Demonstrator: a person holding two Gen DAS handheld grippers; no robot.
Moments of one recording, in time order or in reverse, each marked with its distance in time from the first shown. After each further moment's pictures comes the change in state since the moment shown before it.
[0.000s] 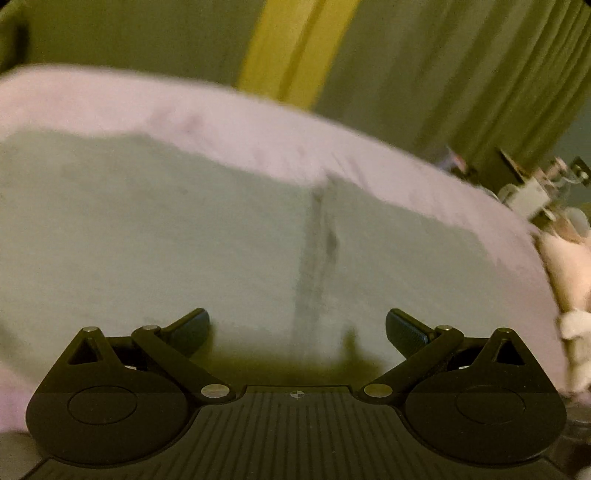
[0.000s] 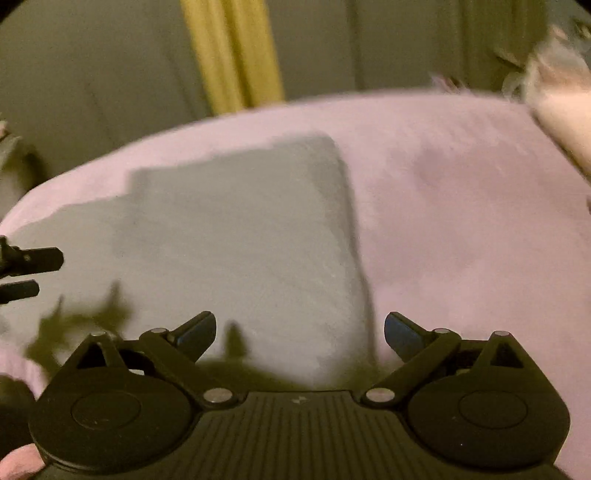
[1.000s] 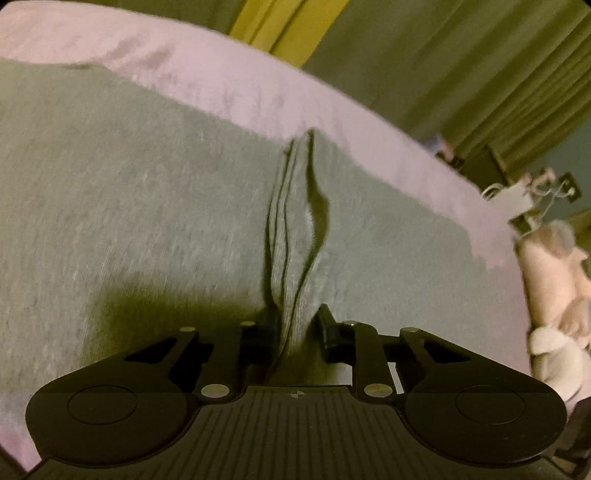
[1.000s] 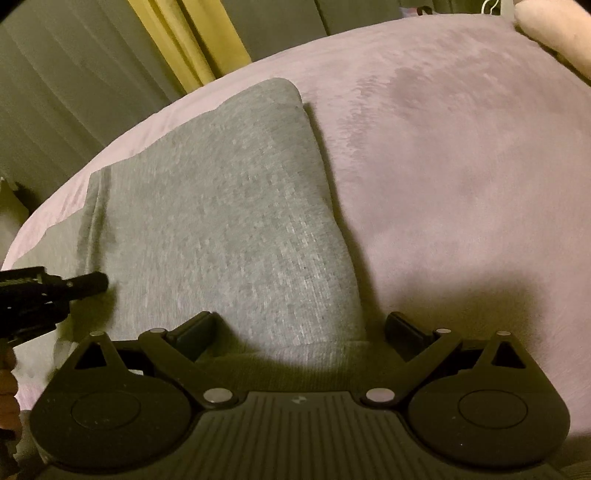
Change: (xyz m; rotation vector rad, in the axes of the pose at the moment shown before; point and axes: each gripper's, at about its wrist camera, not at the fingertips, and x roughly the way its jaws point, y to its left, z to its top) left arm 0.034 -0.002 0.005 -0.102 0.058 -0.094; right arm 0.021 -0.029 -0.005 0.163 0.099 0.068
